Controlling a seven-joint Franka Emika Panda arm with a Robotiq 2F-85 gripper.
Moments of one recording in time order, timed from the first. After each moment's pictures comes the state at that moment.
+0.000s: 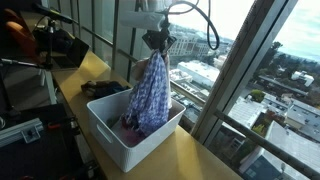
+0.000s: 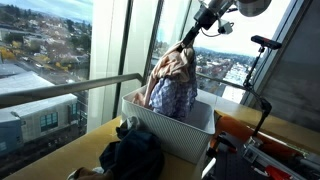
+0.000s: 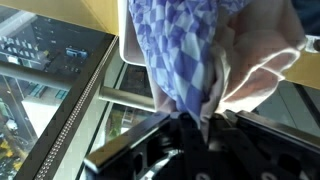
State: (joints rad) arm 0.01 -0.04 -0.06 -2.12 0.06 2.52 -0.45
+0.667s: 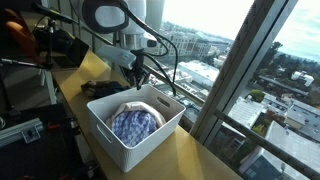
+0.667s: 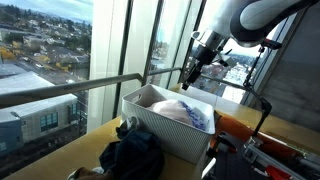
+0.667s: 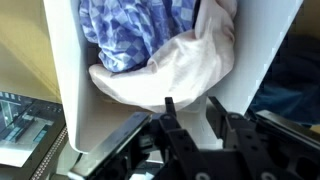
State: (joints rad) arm 0.02 0.00 -0.02 -2.34 0.04 2.57 -0.40
